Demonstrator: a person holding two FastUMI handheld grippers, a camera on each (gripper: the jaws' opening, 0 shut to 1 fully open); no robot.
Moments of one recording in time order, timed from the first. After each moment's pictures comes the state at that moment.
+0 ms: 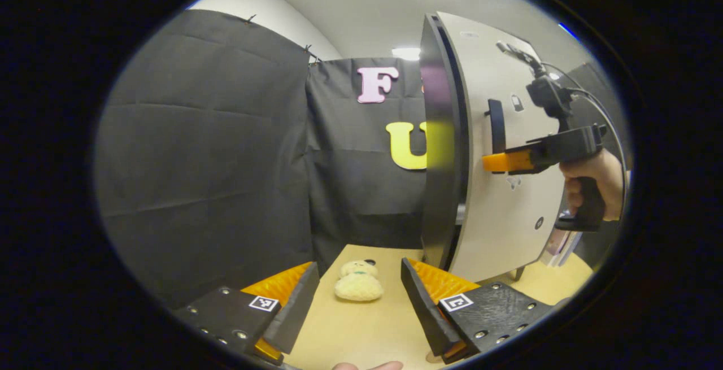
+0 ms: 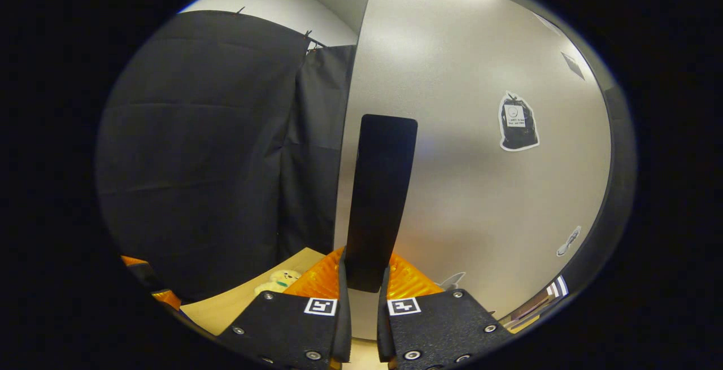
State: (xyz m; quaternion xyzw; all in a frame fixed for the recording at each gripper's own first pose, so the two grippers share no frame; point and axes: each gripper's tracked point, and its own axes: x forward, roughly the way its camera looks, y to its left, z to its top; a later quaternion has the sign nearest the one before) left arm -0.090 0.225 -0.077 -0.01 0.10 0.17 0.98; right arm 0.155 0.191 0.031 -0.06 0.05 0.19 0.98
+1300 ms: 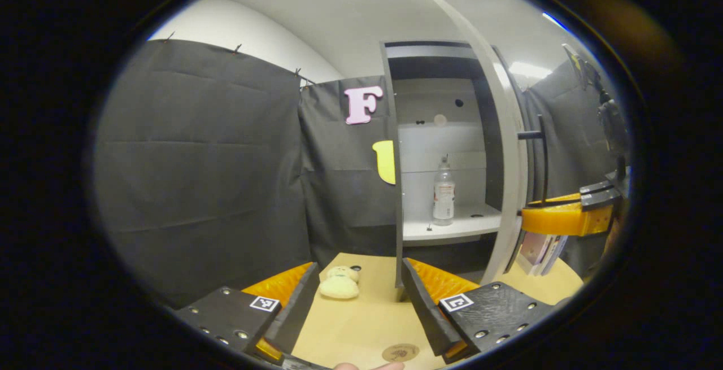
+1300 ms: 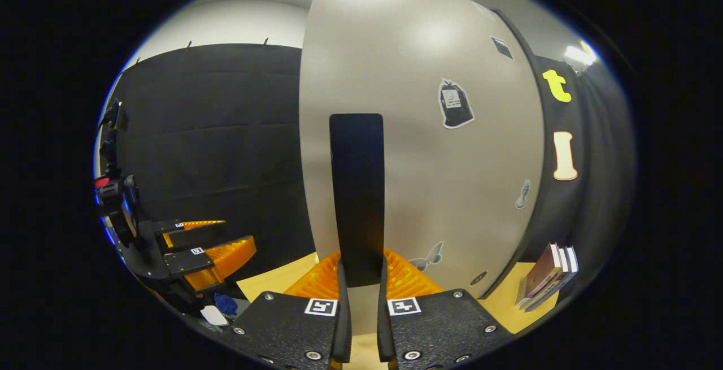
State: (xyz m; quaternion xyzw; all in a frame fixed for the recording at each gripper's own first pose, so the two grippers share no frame) left arm -0.126 0.079 0.005 0.00 0.07 0.17 0.98; right arm 0.132 0.136 0.023 -0.01 0.07 0.32 0.95
